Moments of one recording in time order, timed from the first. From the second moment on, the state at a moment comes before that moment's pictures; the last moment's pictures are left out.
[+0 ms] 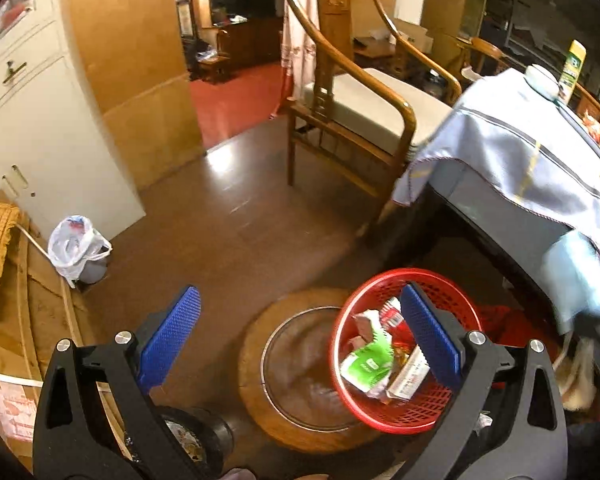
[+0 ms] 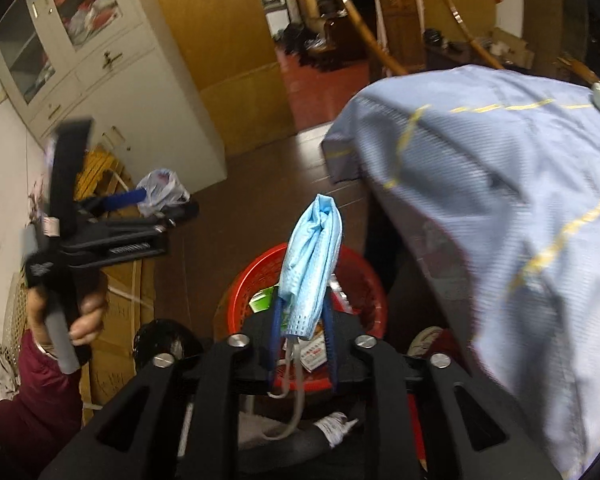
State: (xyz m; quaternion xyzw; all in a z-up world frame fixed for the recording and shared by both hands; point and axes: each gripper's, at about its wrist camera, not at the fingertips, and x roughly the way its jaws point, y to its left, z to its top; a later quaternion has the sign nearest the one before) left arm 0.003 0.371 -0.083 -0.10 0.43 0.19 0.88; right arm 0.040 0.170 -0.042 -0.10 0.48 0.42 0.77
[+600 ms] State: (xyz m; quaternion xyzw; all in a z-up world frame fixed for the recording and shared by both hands) left arm 0.008 0.342 -0.066 -0.09 0.42 0.14 0.89; right arm 0.044 0.120 -0.018 -0.07 0.44 0.35 0.83
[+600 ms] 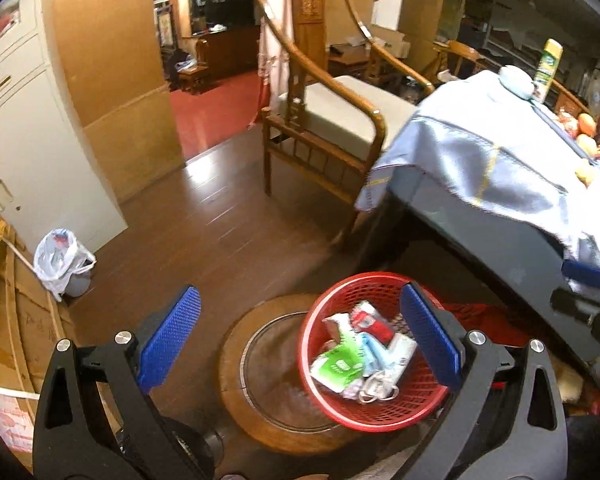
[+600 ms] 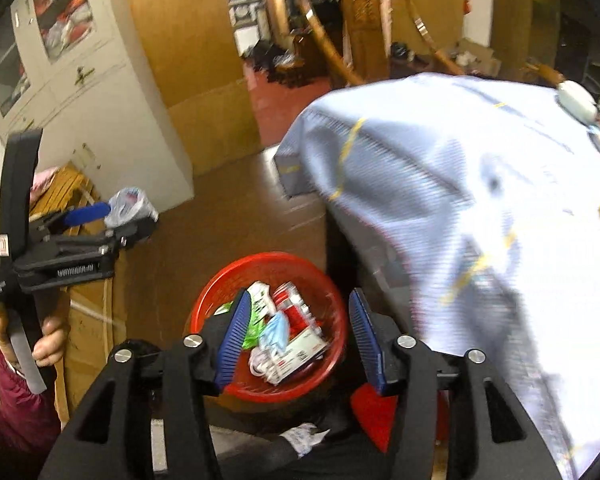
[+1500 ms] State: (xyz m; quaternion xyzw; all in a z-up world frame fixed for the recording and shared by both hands) left arm 0.119 0.069 -0.007 0.04 0.41 -0.08 0.91; right arm 0.078 -0.253 0.016 0.10 0.35 0.04 0.93
